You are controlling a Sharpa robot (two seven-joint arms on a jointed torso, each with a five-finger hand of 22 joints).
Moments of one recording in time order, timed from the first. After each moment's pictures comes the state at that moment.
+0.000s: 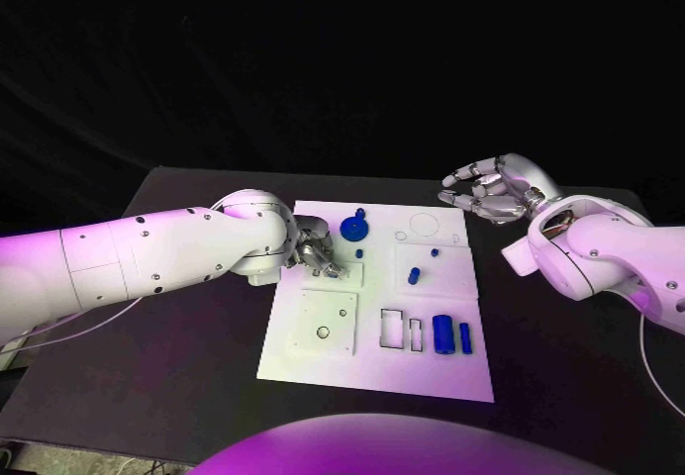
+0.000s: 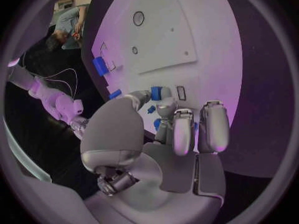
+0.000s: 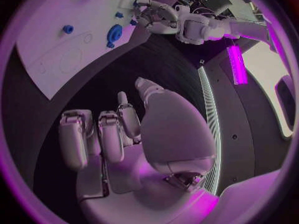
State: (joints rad) left arm 1.21 -0.76 -0.09 1.51 -1.12 0.14 -0.51; left_hand 1.14 -0.14 0.42 0.28 0.39 0.81 0.07 0.78 0.55 1.26 0.00 1.18 0.95 1.47 -0.07 1.54 1.31 0.07 1.40 0.04 1.45 1.30; right arm 1.29 -0.87 -0.15 1.58 -0.75 -0.51 0.04; right_hand 1.34 -0.14 0.28 0.25 0.24 0.84 0.18 0.19 0.48 1.31 0.10 1.39 1.29 1.47 0.02 1.55 1.31 0.01 1.47 0.13 1.50 1.31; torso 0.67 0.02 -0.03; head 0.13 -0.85
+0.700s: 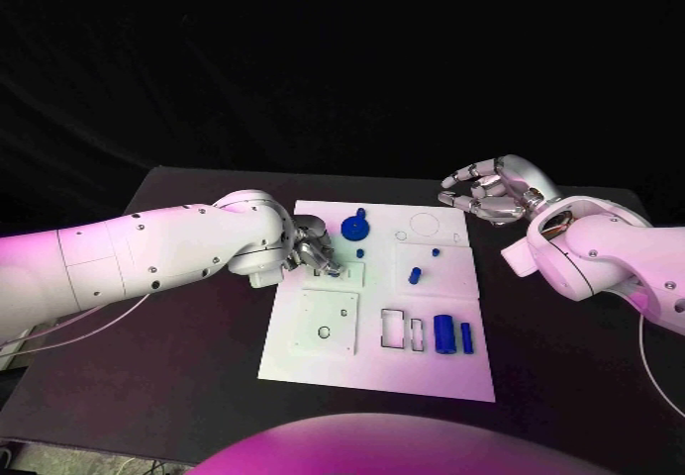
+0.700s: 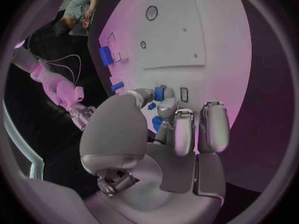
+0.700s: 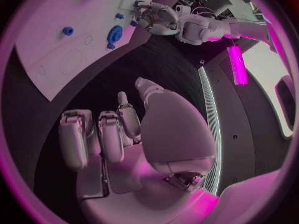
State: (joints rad) left arm 1.21 -0.77 -0.08 1.50 -0.99 0.09 -0.52; left_hand 1.26 -0.17 0.54 0.31 0.40 0.80 0.05 0.87 0.56 1.27 -0.02 1.20 0.96 1.47 -0.07 1.54 1.31 0.07 1.40 0.04 1.45 1.31; right arm 1.29 -0.87 -0.15 1.58 -0.76 -0.51 0.04; right_hand 1.34 -0.14 0.28 0.25 0.24 0.84 0.18 0.19 0.48 1.31 0.10 1.39 1.29 1.47 0.02 1.55 1.31 0.01 1.47 0.13 1.50 1.31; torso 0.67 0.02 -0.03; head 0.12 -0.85
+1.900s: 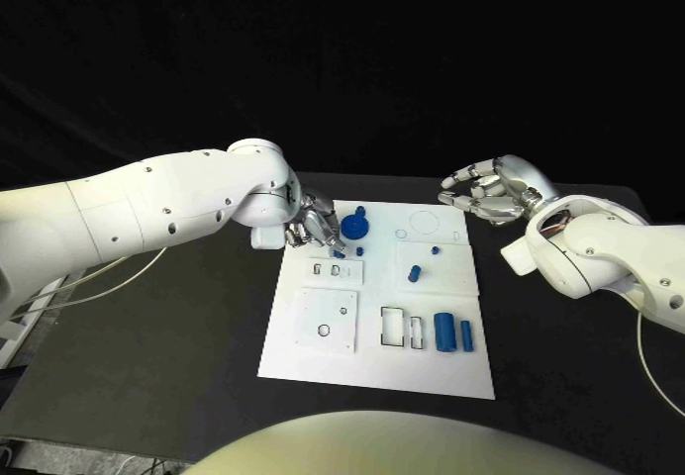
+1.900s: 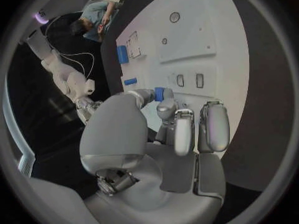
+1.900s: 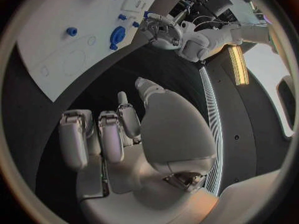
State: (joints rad) left arm 1.33 -0.66 -0.09 1.34 -0.82 0.38 -0.53; left_hand 1.26 -0.17 0.55 0.32 0.38 0.79 0.06 0.90 0.56 1.28 -0.02 1.21 0.95 1.47 -0.07 1.54 1.31 0.07 1.40 0.04 1.44 1.31; right arm 1.28 -0.86 -0.15 1.56 -0.76 -0.50 0.04; right_hand 1.34 -0.14 0.28 0.25 0.24 0.84 0.18 0.19 0.48 1.31 0.10 1.39 1.29 1.47 0.02 1.55 1.31 0.01 1.47 0.13 1.50 1.31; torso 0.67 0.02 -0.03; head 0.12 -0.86
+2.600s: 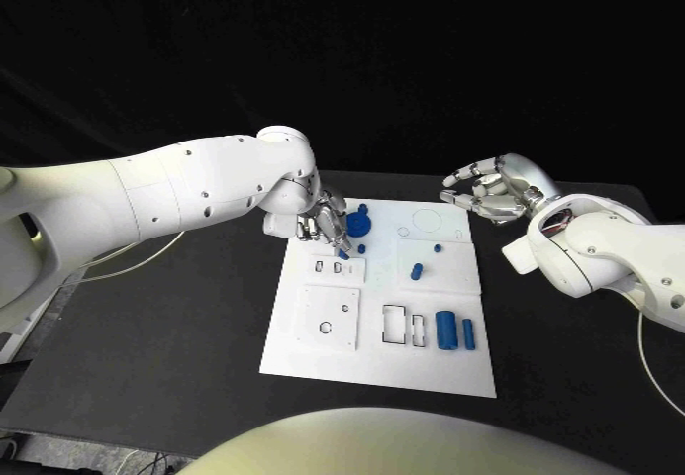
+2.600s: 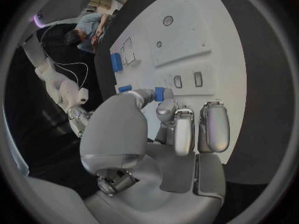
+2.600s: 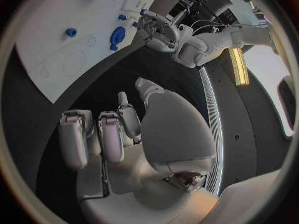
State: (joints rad) left arm 1.38 -0.55 -0.16 1.22 -0.83 0.51 -0.55; left_hand 1.24 -0.15 0.53 0.30 0.30 0.78 0.06 0.88 0.56 1.29 -0.01 1.24 0.99 1.47 -0.07 1.54 1.31 0.07 1.40 0.04 1.44 1.31; right arm 1.28 -0.85 -0.15 1.56 -0.76 -0.50 0.03; right_hand 1.34 -0.14 0.29 0.25 0.24 0.84 0.18 0.19 0.48 1.31 0.10 1.39 1.29 1.47 0.02 1.55 1.31 0.01 1.47 0.13 1.49 1.31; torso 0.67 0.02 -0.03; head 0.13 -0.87
